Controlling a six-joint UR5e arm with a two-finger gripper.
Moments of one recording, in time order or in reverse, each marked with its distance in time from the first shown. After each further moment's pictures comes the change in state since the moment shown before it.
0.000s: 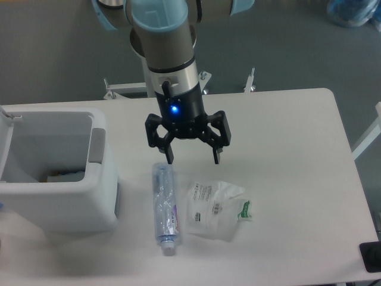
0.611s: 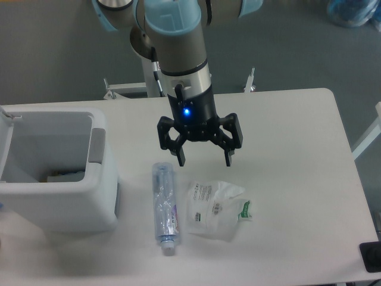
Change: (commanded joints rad) arm 0.005 -0.048 -0.017 0.147 -0.006 -0.027
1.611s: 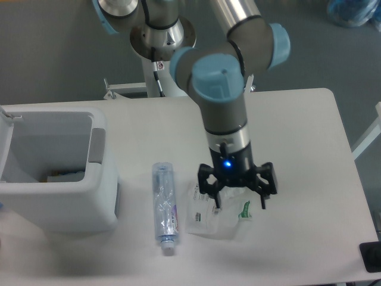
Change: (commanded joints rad) arm 0.107 -0.235 0.049 0.068 -0.005 0.278
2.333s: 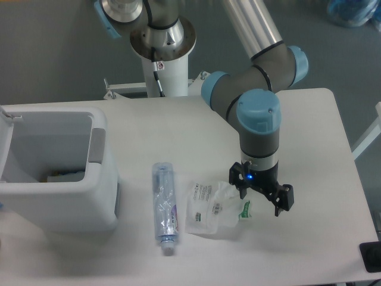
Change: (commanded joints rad) arm 0.100 -0.051 -0.103 -0.009 -0.057 0.537
